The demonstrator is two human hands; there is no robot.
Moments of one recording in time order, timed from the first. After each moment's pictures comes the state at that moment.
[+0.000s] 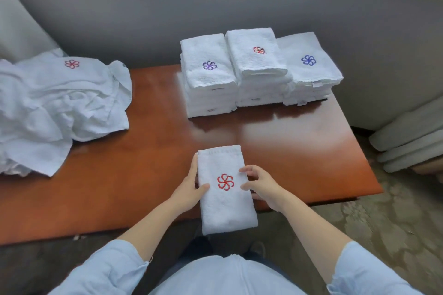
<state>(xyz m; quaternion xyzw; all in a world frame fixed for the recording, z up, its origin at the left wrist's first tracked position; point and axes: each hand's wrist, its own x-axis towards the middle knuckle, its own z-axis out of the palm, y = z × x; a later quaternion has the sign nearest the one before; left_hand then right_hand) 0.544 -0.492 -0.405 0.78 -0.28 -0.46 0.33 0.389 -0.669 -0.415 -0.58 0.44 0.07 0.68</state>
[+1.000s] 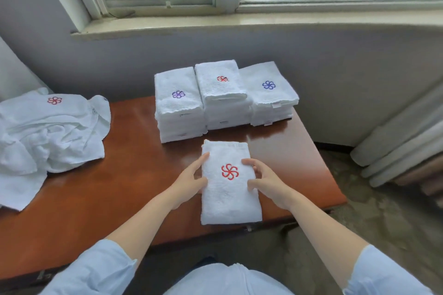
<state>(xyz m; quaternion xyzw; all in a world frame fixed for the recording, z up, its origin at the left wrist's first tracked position) 0.508 -0.593 -0.349 0.75 -0.25 -0.46 0.40 0.325 -0.752 -0.357 -0.63 0.36 0.00 0.69</state>
